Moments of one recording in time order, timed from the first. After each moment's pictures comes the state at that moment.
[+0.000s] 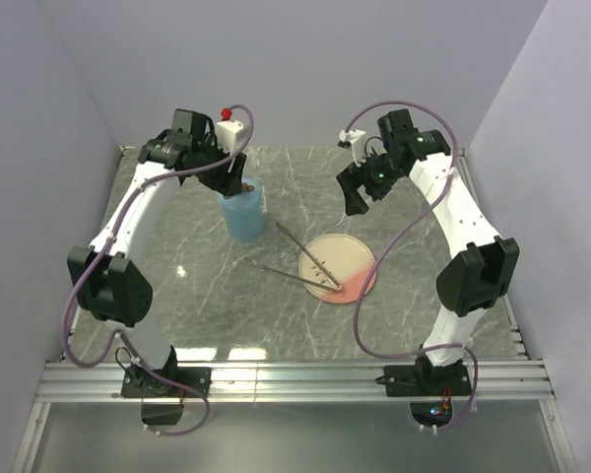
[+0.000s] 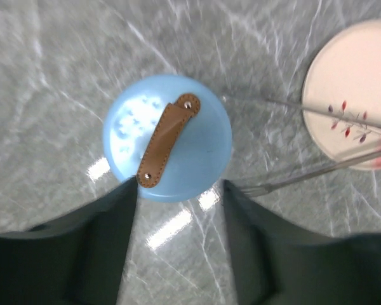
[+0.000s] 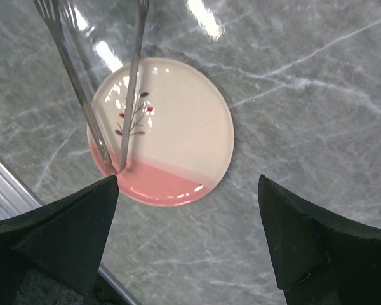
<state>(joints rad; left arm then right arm) -0.25 1.73 1.74 -0.88 0.33 0.27 0.27 1.81 1.89 -1.20 -0.42 -0.48</state>
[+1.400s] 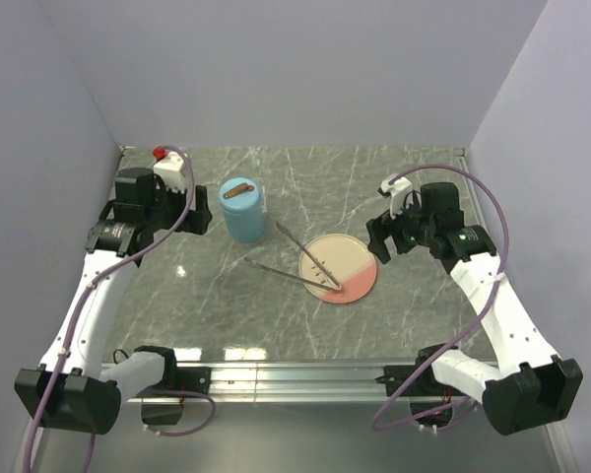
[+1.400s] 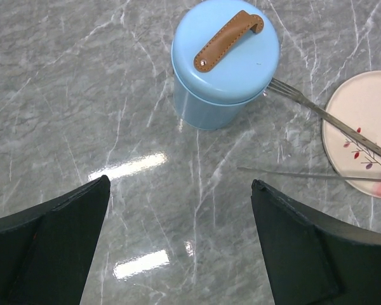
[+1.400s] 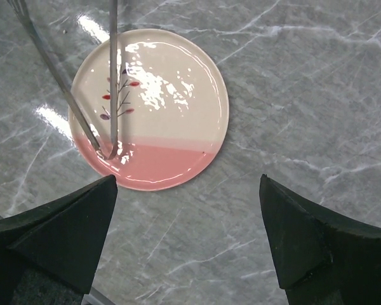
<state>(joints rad) -0.12 1.09 1.14 -0.62 0.19 0.03 0.21 1.08 1.04 -0.71 -0.34 -0.32</state>
